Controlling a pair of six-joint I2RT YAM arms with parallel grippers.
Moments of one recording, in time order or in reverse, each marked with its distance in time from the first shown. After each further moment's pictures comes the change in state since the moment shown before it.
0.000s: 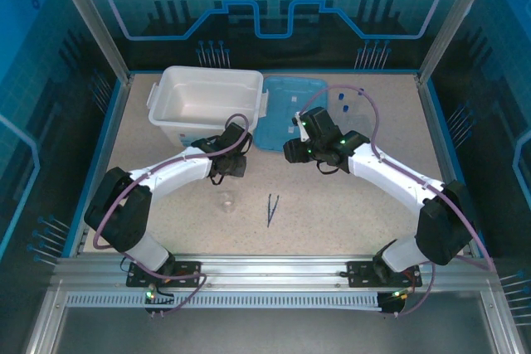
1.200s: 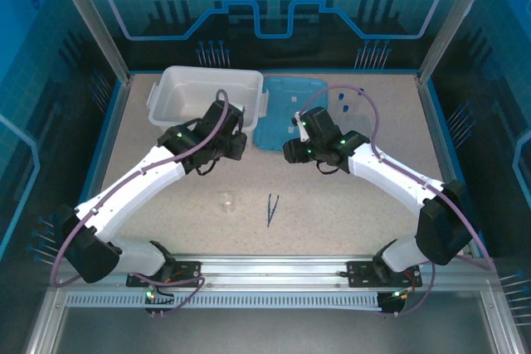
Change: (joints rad) left arm -0.071 -0.234 0.326 -0.286 -0.027 0.034; right arm 0.000 0.000 0.000 0.002 -0.011 0.000
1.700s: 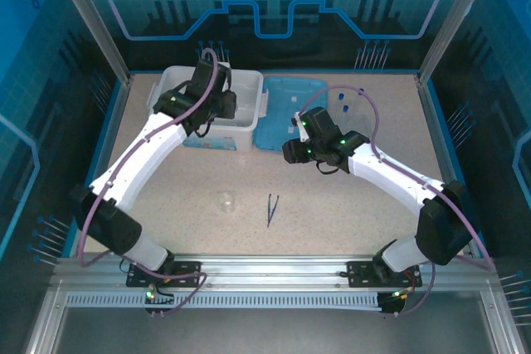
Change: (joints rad) left arm 0.203 0.221 0.281 0.026 0.003 0.070; right arm 0.000 0.000 0.000 0.000 -0.015 0.000
